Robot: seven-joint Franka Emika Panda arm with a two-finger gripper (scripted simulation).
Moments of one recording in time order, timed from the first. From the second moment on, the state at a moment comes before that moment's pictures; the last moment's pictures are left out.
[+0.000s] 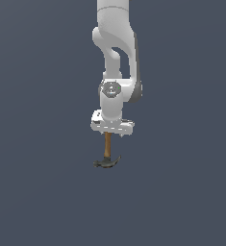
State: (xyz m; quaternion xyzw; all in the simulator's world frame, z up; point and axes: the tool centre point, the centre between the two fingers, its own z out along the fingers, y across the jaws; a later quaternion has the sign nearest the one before) arm -0.056 -0.003 0.060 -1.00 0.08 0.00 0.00
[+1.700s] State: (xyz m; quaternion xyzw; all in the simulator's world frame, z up) arm -0.057 -0.001 0.042 -1.00 0.09 0.00 0.00
